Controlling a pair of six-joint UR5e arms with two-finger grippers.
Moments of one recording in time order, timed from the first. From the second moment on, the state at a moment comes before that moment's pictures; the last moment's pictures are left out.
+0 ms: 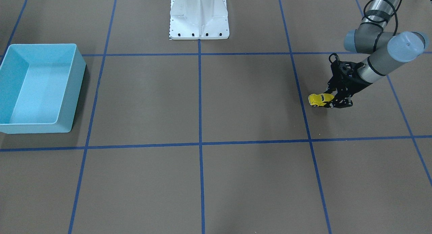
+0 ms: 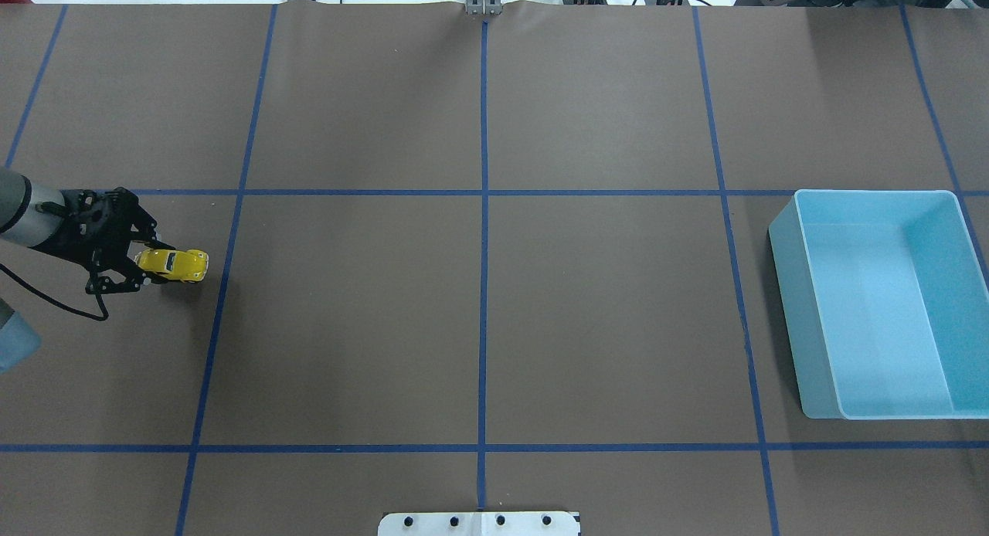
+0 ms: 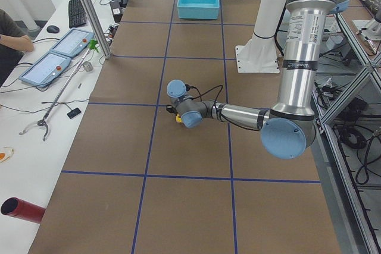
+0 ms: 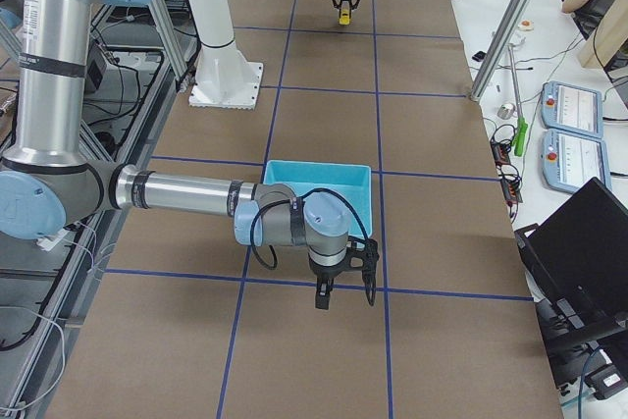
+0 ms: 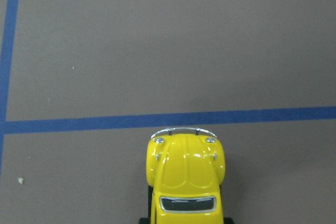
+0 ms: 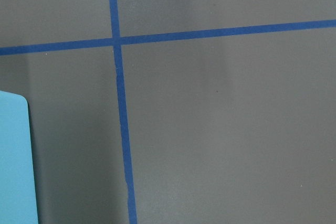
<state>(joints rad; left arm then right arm) -0.91 -1.64 -1.55 -2.43 -2.30 0.58 1.56 -1.74 1.68 -1.45 2.28 0.15</state>
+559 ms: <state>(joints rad) -0.90 -1.65 -1.52 -2.52 -2.36 0.50 1.56 -1.74 1.68 -1.45 2.28 0.15</state>
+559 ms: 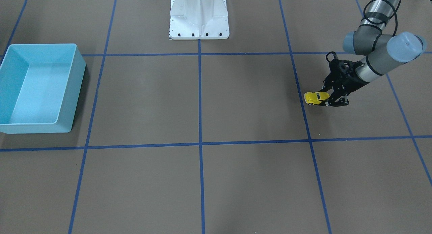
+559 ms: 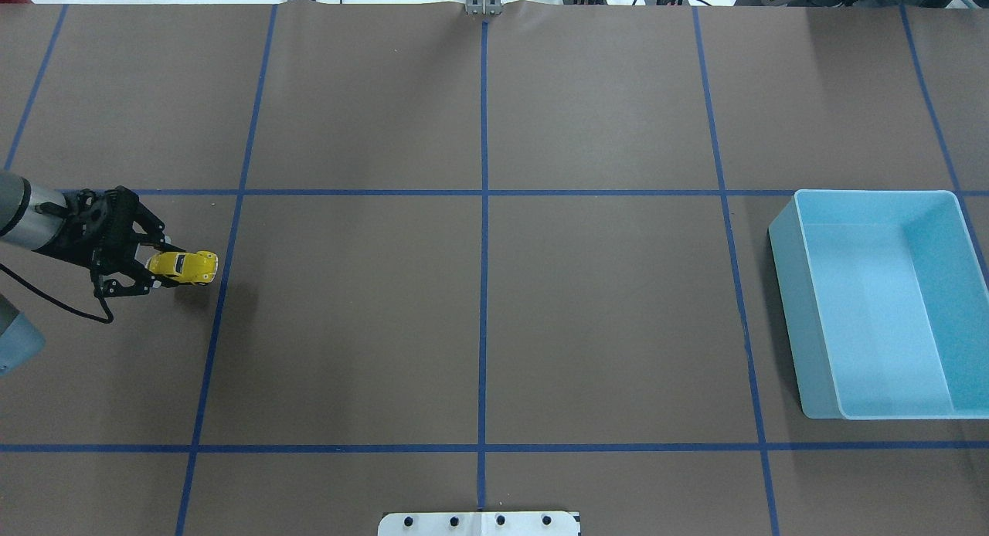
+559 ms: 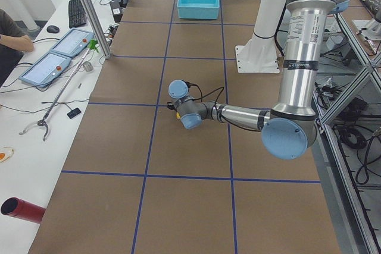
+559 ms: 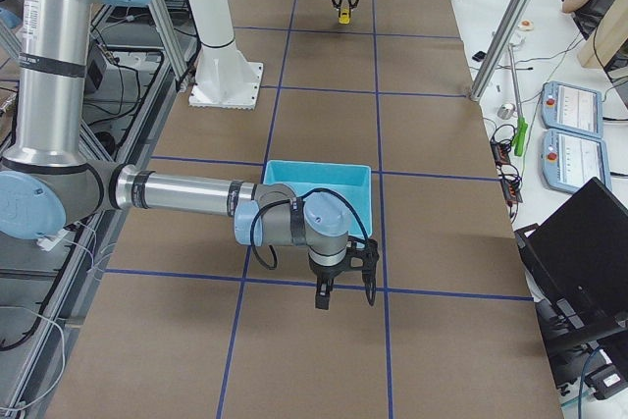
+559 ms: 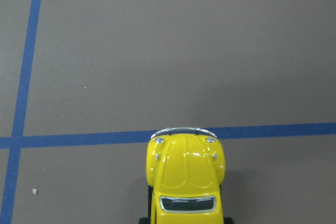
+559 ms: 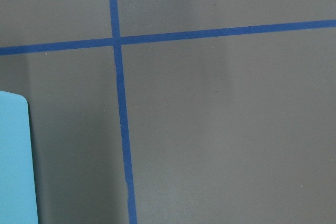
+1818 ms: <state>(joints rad) -0.87 -1.66 -1.45 -2.57 -2.39 0.51 1.56 -1.74 1.68 -1.45 2.28 0.15</state>
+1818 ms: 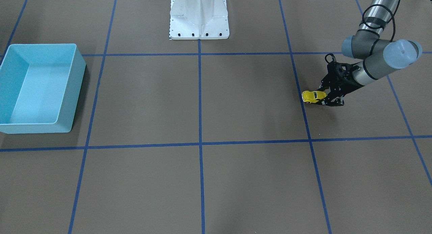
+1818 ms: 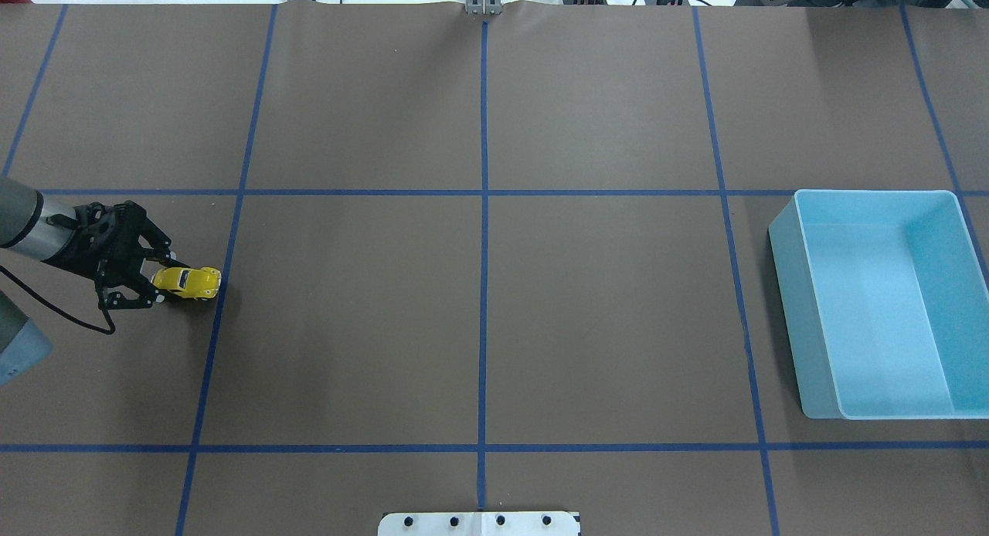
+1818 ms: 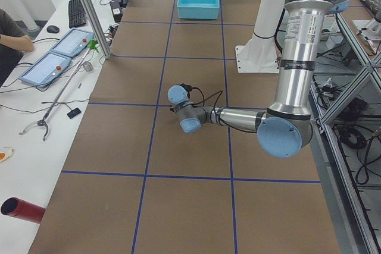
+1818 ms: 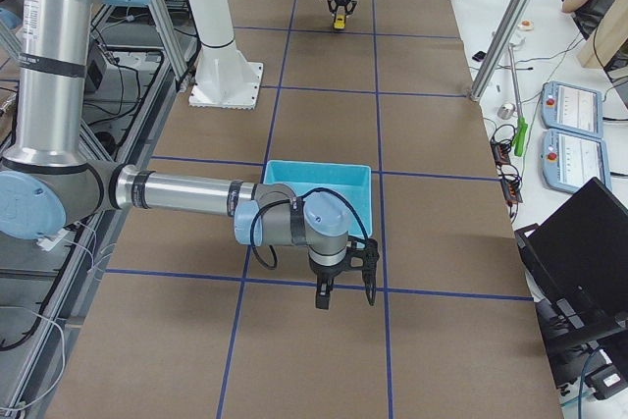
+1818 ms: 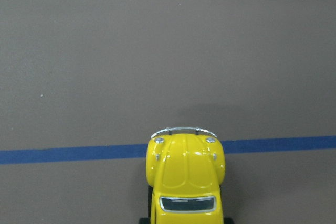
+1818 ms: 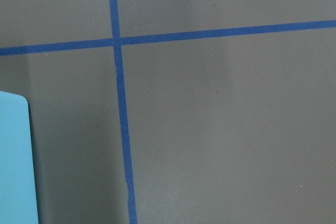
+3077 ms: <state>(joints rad) -0.89 -1.61 -1.42 -2.63 -2.41 0.52 1.56 -1.74 1.68 -1.45 2.28 0.15</state>
